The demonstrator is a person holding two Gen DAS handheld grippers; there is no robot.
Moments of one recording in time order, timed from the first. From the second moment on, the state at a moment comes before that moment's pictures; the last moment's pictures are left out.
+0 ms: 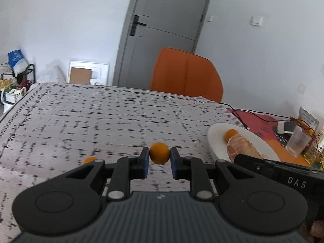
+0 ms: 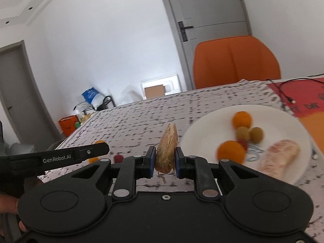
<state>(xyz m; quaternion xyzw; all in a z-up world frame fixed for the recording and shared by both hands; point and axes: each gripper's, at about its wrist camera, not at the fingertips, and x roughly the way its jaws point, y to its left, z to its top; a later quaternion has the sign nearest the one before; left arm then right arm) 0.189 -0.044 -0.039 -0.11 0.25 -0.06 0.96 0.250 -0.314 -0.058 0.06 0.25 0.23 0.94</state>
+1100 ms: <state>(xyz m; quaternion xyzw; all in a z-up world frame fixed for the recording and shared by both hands) 0.222 -0.139 -0.034 -0.05 0.25 -0.12 0.96 0.252 -0.401 -0.078 0.12 0.25 0.14 0.95</state>
